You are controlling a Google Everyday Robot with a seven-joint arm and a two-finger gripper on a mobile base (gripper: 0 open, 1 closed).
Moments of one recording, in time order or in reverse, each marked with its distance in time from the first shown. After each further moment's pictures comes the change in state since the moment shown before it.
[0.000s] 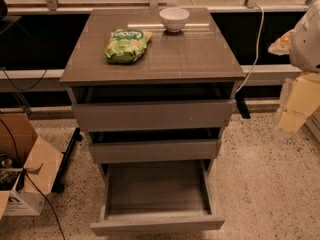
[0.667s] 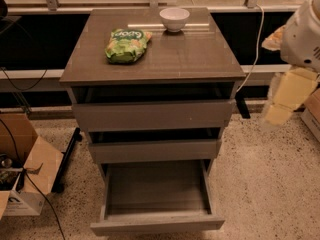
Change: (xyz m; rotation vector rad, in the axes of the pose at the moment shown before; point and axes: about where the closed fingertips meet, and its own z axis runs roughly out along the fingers) arm -0.016 -0.010 0.004 0.022 -0.041 0.018
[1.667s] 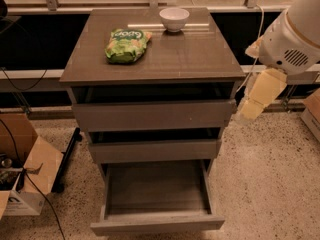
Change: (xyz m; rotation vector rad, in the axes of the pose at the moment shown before) arm -0.022 -0.016 0.038 -0.057 -0.107 0.085
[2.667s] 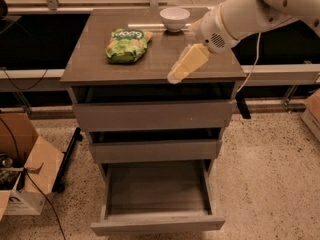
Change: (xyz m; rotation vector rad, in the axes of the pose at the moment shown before) arm -0.134 -0.087 0.081 0.023 -0.413 0.001
